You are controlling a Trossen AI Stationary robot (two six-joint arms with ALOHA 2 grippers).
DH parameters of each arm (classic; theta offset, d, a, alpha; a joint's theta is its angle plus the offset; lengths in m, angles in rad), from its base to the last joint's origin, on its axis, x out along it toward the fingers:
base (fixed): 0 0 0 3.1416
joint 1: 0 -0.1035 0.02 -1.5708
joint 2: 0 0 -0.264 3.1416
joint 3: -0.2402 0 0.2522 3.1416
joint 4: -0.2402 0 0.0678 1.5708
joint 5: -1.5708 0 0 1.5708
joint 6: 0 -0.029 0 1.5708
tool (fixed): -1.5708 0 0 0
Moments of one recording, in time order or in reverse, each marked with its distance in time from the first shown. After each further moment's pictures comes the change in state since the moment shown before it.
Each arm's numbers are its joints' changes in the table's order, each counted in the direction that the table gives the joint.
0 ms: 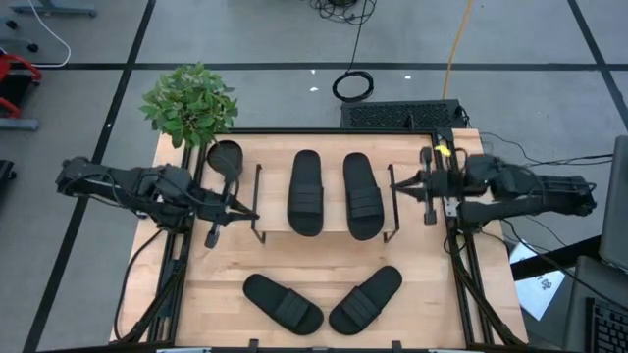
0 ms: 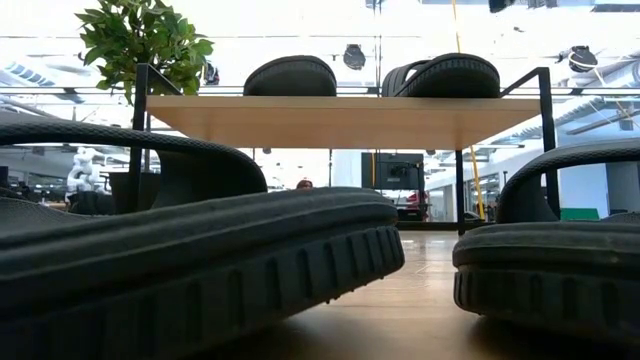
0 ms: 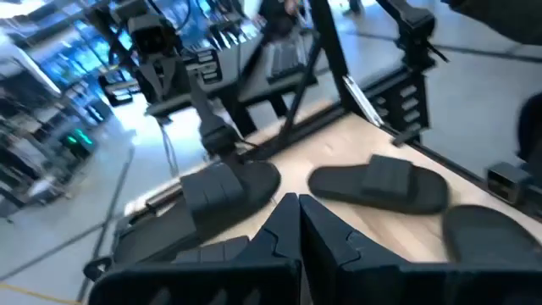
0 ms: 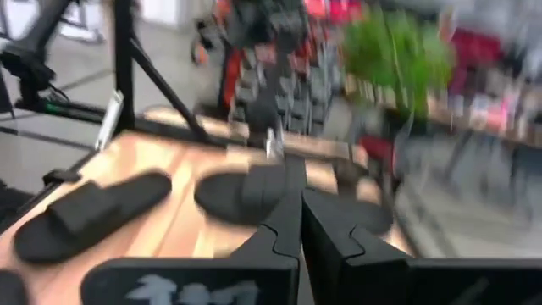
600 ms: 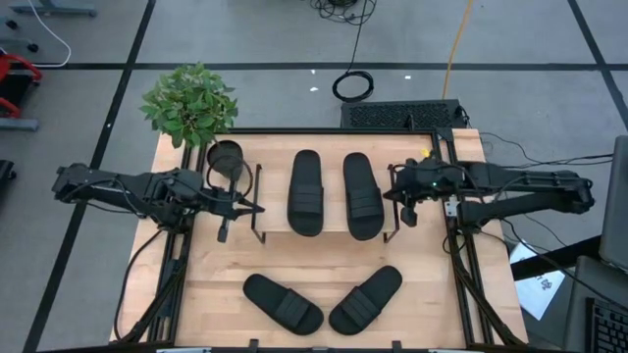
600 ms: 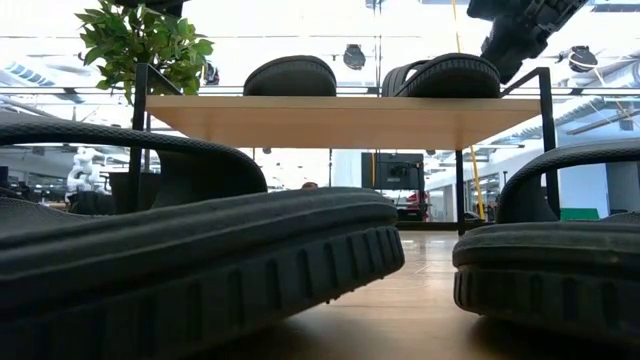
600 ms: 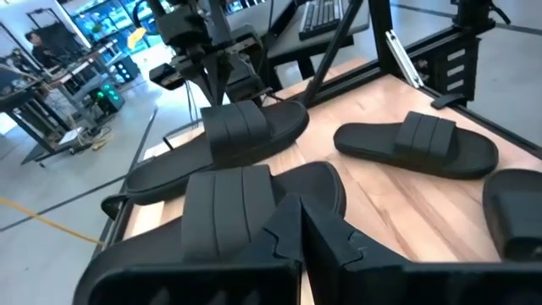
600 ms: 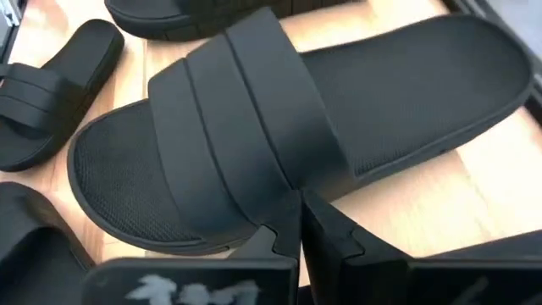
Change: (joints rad) left arm -0.093 0.049 0.190 0.090 -0.028 0.048; right arm 0.070 -0.247 -0.076 -0.422 0.033 -0.355
